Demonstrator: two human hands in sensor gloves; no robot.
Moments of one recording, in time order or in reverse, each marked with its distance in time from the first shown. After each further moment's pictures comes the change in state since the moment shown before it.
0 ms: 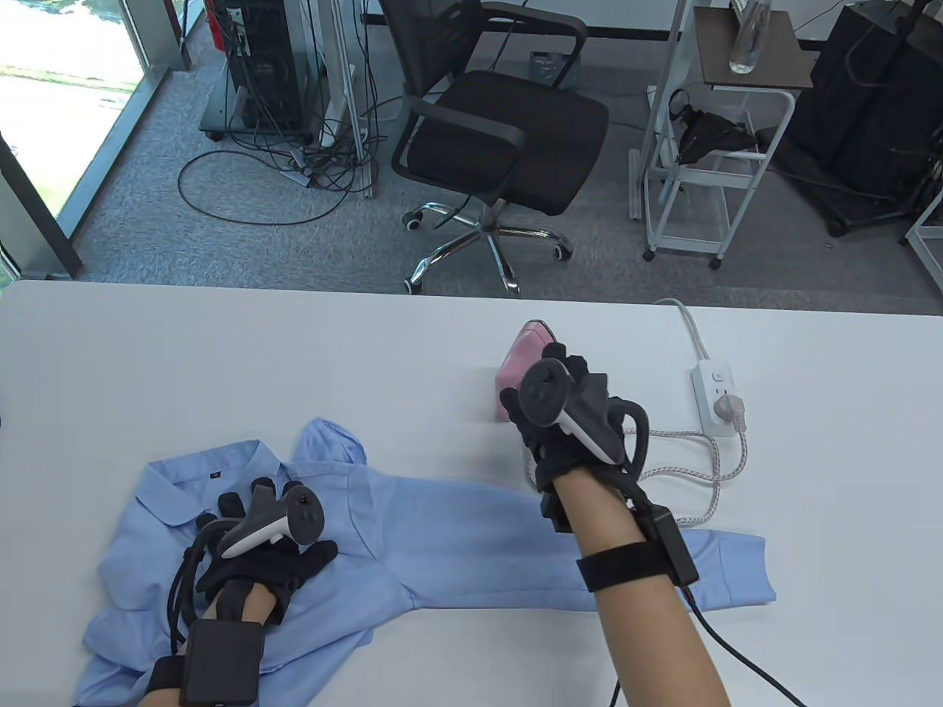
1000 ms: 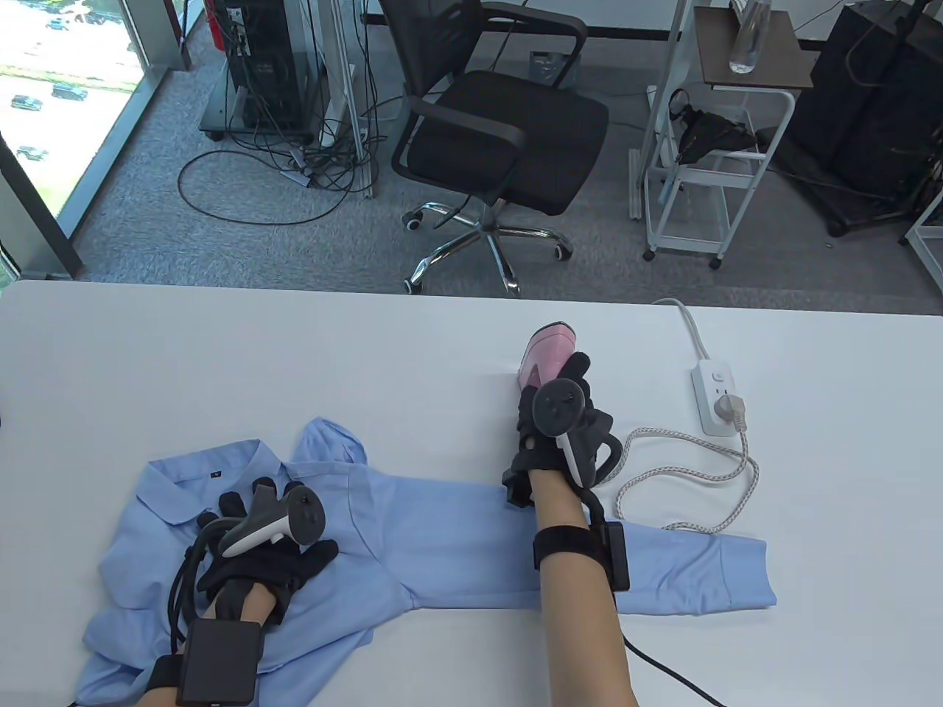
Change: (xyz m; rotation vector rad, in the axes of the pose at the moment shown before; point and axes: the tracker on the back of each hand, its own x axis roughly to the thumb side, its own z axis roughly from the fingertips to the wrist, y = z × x) left_hand 0.001 0.002 0.002 -0.011 -0.012 -0.006; right_hand -0.047 0.089 -0.030 -0.221 0.239 -0.466
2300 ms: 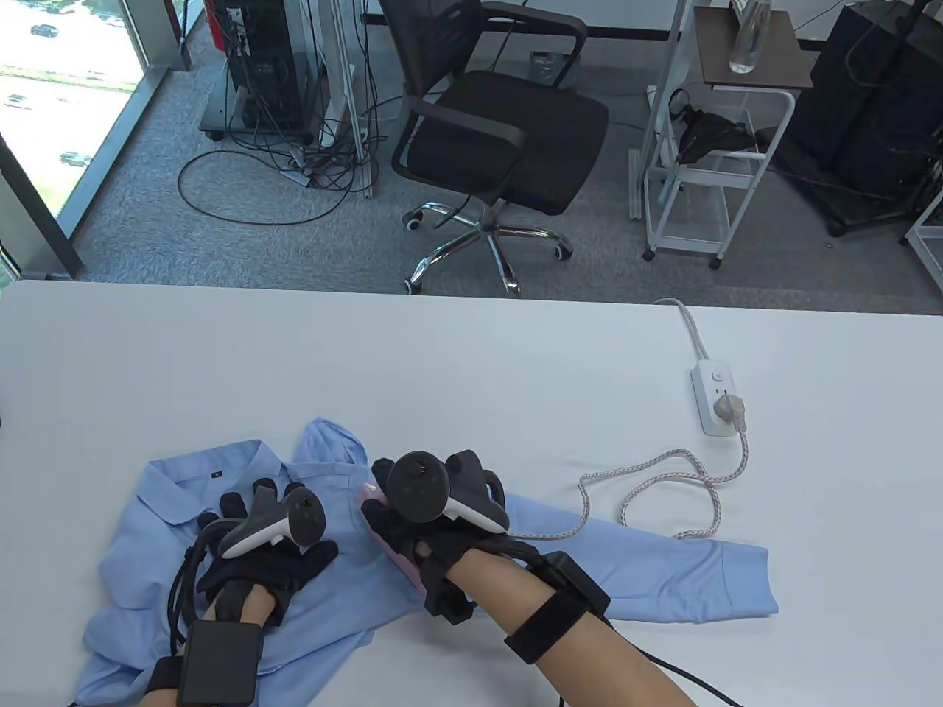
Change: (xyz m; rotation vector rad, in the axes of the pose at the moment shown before) left_hand 0.001 -0.001 0.002 0.004 -0.004 -0.006; right_hand 0.125 0.028 0.154 0.682 -0.642 0.150
